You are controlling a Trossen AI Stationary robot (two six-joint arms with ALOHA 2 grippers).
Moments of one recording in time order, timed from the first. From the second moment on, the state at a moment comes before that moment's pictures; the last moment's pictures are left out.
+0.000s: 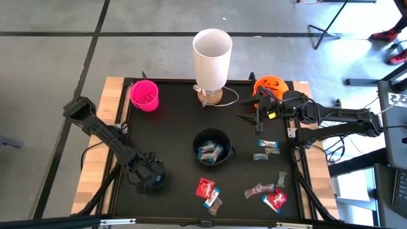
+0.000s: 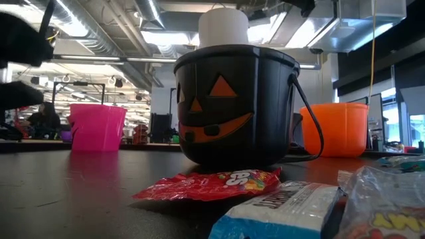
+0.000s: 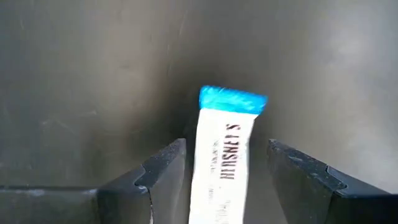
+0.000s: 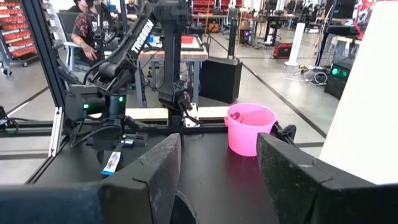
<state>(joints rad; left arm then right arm) -0.69 1.45 0.68 -0.50 -0.03 -0.75 -0.09 0.92 0.84 0.00 -0.02 -0.03</state>
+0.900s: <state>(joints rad) -0.69 1.52 0.70 -0.54 -0.10 -0.73 -0.09 0.92 0.84 0.00 -0.01 -0.03</state>
